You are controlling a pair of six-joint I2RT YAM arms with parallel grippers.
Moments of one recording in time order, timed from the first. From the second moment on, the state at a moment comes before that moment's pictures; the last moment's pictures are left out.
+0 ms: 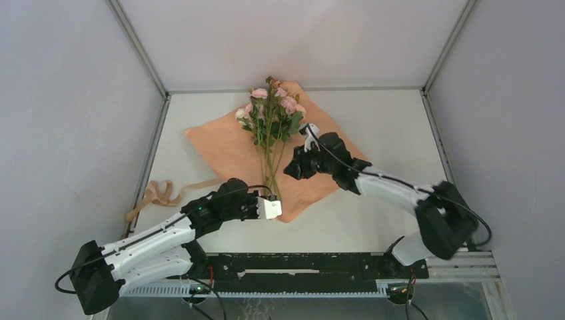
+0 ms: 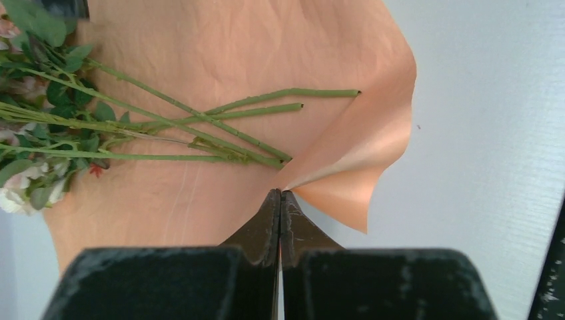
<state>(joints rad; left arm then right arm) -0.87 0.88 0.50 -0.31 0.08 0.72 0.69 1.38 0.82 0.10 -0.33 0.31</state>
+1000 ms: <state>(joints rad) -0.43 1.23 0.66 -0.31 0.47 0.39 0.77 1.46 0.75 0.11 -0.53 0.24</state>
